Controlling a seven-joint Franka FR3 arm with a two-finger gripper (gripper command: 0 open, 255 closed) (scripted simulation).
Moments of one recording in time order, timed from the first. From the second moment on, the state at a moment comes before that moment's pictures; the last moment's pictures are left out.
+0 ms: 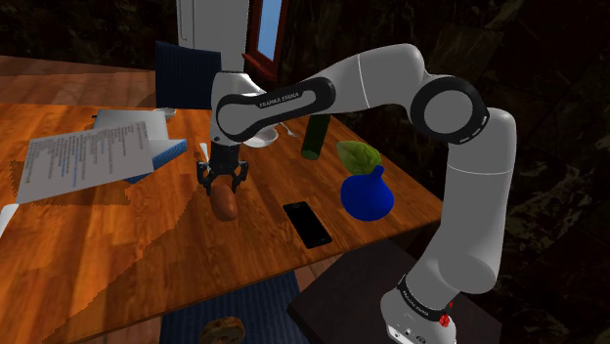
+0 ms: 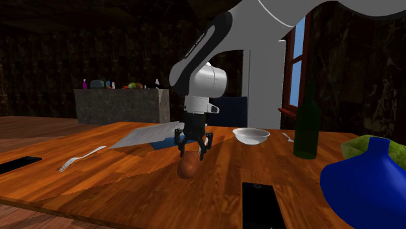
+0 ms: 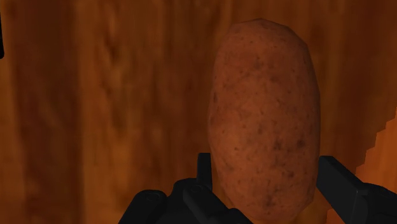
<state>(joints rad) 0.17 0.42 0.26 -1.74 0.03 2.09 0.69</state>
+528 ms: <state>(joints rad) 0.17 0.38 0.26 -1.70 0.04 2.02 0.70</state>
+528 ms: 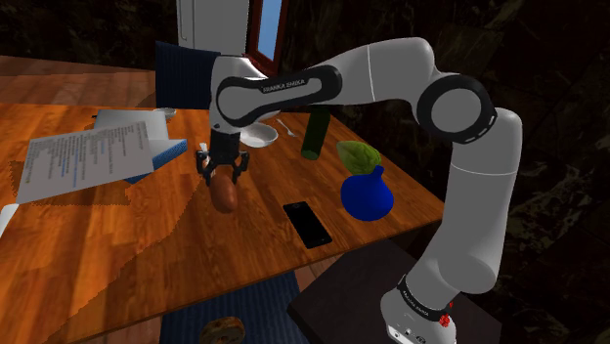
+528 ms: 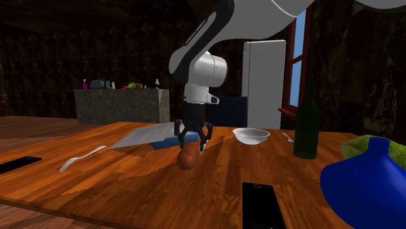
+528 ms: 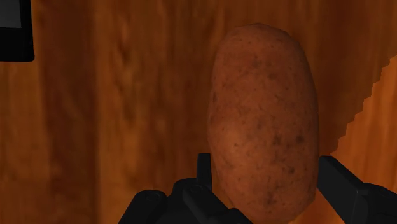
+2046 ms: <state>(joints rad) 0.17 0.32 0.27 -1.47 0.05 1.73 0.71</state>
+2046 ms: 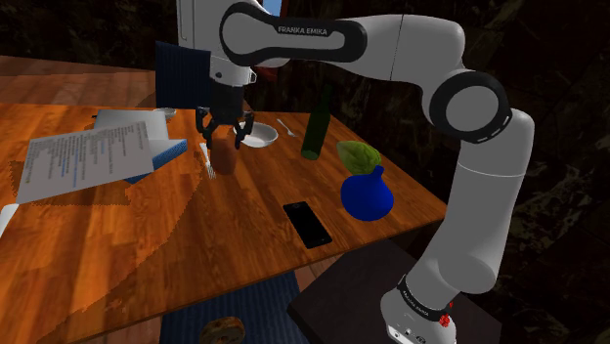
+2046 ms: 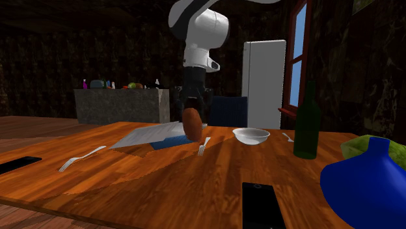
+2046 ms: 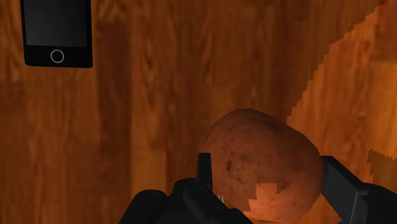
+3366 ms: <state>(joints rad) 0.06 0.07 0.22 -1.64 0.11 1.64 0.56</state>
